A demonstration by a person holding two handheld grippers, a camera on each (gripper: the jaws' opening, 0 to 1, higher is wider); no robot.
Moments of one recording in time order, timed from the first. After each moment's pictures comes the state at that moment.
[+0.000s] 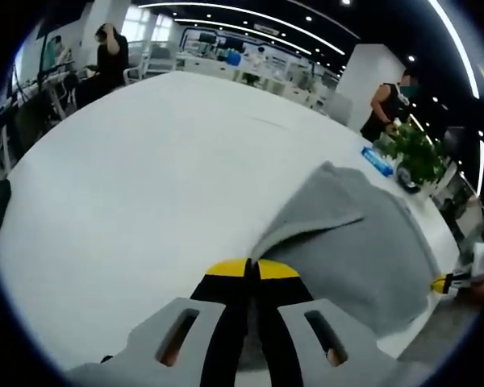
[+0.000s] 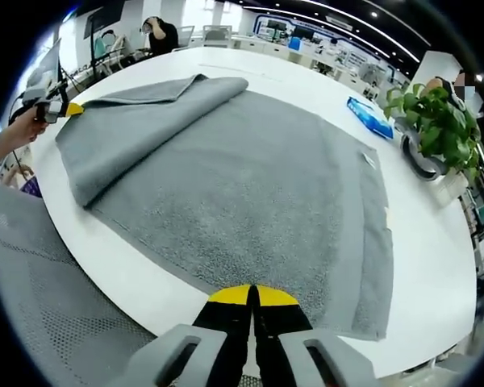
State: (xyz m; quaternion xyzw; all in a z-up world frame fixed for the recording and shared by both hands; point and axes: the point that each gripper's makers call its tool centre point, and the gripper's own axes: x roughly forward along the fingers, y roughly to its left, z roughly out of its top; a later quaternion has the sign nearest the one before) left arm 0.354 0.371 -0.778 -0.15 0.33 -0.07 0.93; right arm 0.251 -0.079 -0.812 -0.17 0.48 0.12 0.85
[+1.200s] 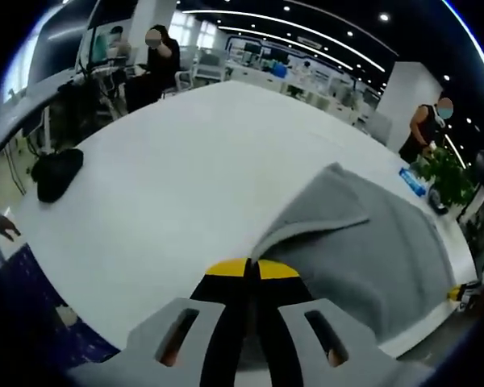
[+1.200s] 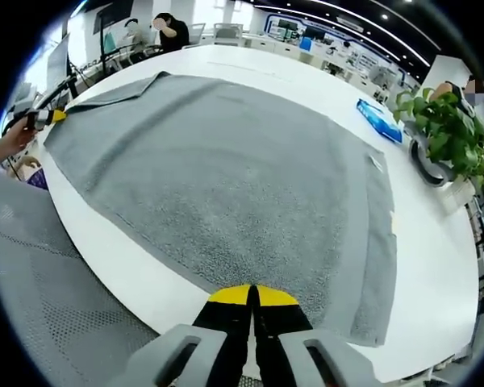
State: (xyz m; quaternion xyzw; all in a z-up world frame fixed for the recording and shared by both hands) left arm 0.300 0.452 -0.770 -0.16 0.32 0.05 0.93; right arm 0.251 -0.078 -0.812 -0.17 0.48 0.15 0.85
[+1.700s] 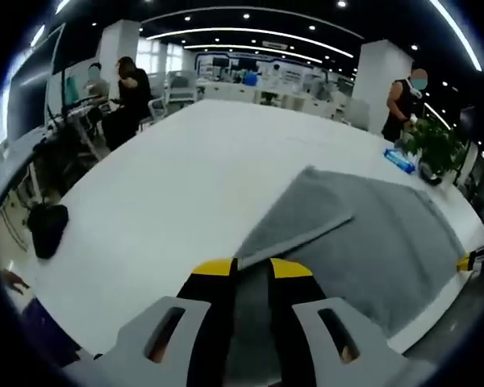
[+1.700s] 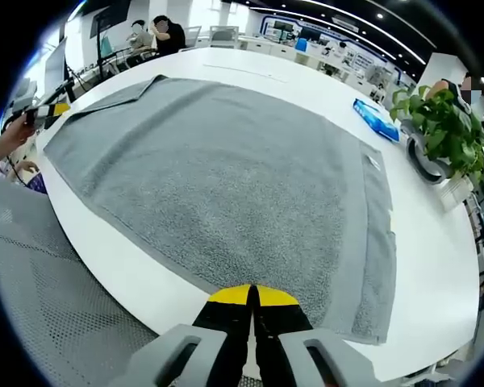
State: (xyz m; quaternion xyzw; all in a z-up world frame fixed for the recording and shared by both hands) left arm 0.333 0.415 -0.747 -0.07 0.29 -0.03 0.95; right arm 0.251 -0.079 -0.812 -0.17 0.48 0.14 0.85
